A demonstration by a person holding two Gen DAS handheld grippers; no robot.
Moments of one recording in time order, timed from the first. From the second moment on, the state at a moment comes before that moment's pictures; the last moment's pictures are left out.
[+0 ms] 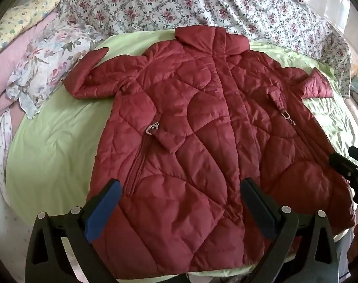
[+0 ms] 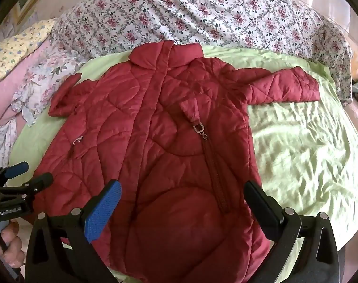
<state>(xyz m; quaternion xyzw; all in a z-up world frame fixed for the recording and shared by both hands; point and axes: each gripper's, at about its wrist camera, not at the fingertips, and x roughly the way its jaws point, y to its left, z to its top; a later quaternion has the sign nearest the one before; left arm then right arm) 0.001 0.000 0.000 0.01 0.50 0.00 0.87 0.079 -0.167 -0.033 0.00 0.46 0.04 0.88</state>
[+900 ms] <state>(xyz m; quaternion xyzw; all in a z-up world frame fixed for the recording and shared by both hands) 0.011 0.002 -0.004 0.01 0.49 0.00 0.87 0.083 -0.162 -0.029 -0.01 0.46 0.03 0.89</state>
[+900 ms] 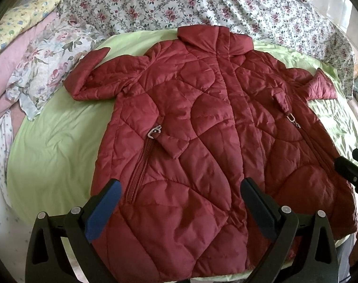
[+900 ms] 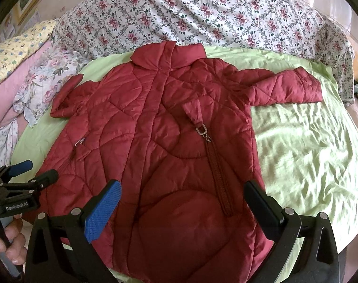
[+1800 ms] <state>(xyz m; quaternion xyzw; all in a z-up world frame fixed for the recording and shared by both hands) 0.046 0.004 -0.024 -0.05 0.49 -0.03 0.87 0.105 -0.204 -0.031 0.03 0.48 0.00 0.88</state>
